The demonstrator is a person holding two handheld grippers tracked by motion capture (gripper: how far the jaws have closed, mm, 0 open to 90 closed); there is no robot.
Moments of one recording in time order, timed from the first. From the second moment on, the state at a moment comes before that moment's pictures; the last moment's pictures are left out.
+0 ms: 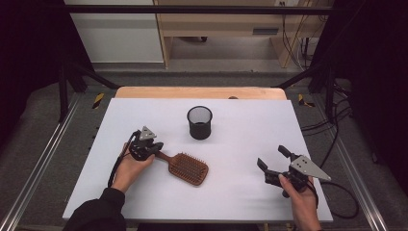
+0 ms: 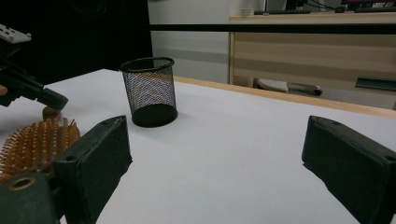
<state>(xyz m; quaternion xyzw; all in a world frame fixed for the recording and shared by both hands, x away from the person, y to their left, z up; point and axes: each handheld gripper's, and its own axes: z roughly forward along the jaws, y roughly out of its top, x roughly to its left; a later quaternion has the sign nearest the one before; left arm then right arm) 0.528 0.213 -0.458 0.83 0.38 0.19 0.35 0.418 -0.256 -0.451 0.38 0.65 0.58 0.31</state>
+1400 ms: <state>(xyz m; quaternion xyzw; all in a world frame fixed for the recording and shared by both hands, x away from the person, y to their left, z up) 0.480 0.216 -0.463 0.88 0.35 0.14 0.30 0.418 -0.256 -0.450 0.38 0.65 0.58 0.31</state>
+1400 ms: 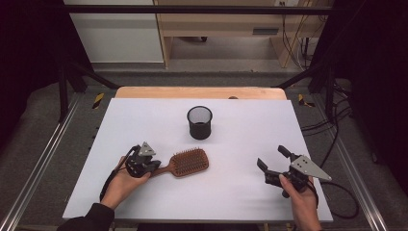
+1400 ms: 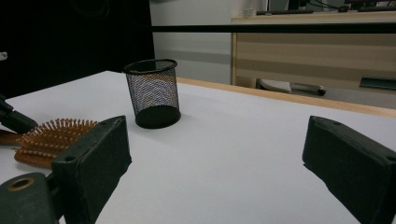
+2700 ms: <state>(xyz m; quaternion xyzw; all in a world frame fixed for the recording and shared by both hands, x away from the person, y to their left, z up) 0.455 0.196 -0.461 0.90 0.33 0.11 0.28 0.418 -0.257 -0.450 0.38 0.65 0.59 0.30</state>
